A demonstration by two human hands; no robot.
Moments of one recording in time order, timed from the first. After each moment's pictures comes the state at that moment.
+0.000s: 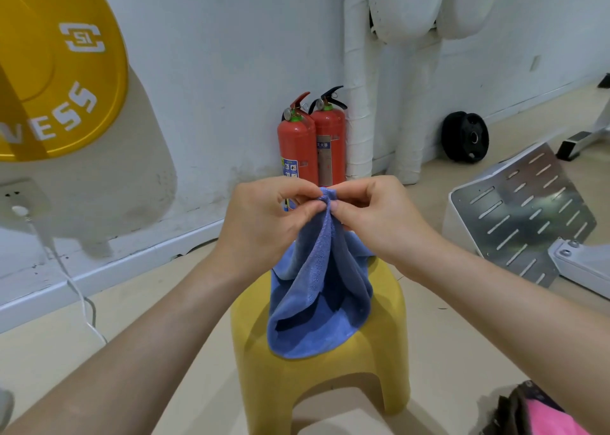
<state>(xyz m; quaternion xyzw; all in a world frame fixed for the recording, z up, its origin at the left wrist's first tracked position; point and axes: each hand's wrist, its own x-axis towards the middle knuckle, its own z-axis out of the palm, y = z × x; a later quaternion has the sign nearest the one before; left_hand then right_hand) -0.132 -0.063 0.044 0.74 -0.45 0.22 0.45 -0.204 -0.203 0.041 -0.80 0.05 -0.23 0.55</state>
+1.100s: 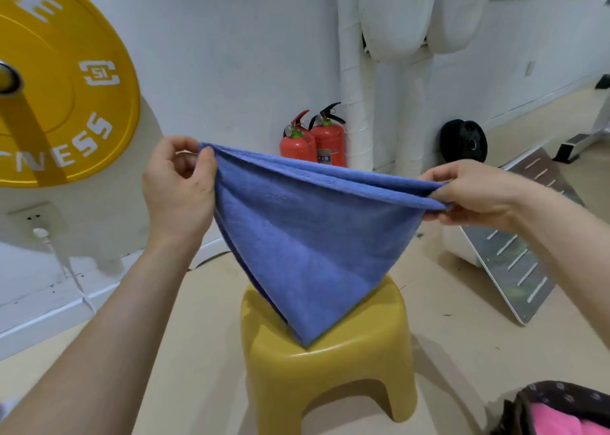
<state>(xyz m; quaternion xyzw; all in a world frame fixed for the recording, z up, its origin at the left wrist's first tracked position) -0.079 -0.018 0.088 0.70 -0.23 0.32 0.60 -0.236 -0.316 0.079 -0.79 0.21 -0.07 0.57</state>
